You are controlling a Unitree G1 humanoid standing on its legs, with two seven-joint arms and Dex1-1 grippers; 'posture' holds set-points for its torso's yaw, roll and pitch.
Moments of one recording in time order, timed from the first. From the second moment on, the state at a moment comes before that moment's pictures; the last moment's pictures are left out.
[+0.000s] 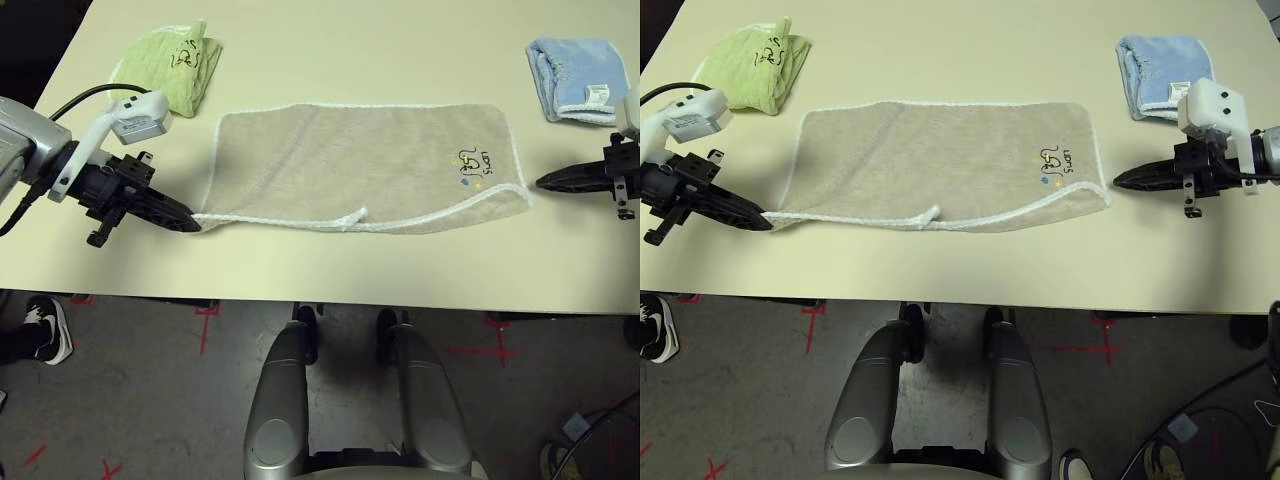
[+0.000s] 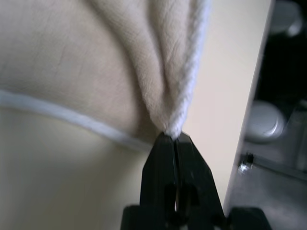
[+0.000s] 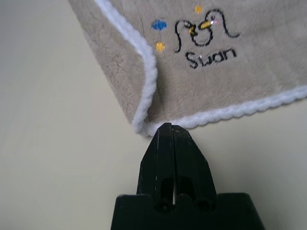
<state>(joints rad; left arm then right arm) -1.35 1.25 -0.97 0.56 -0.55 0.35 -1.61 -0.92 -1.09 0.17 0.76 0.23 -0.08 1.61</state>
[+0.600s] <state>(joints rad) -1.44 1.21 -1.04 0.56 -0.57 0.35 -1.61 -0.89 -0.99 0.14 0.56 0.21 0.36 1.56</state>
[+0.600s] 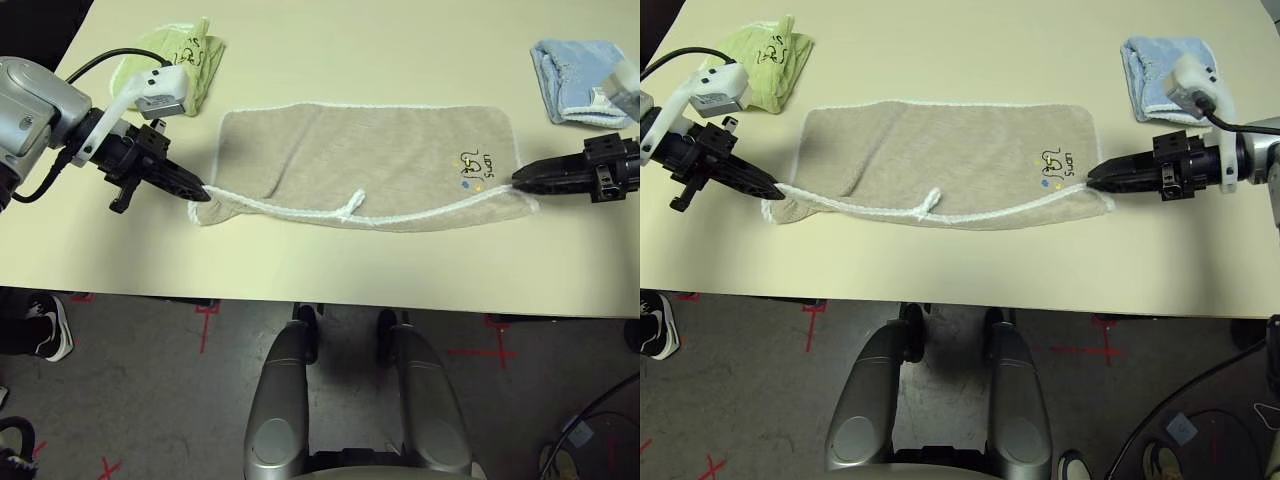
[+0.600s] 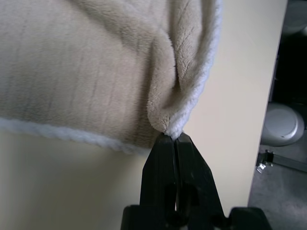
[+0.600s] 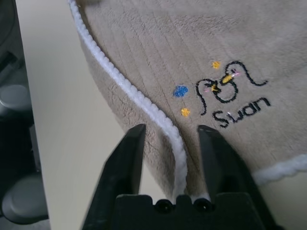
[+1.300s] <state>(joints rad) -1.42 1.22 -1.04 0.53 -0.58 0.36 -1.61 -0.95 -0.90 0.12 0.75 0.17 0.16 1.60</state>
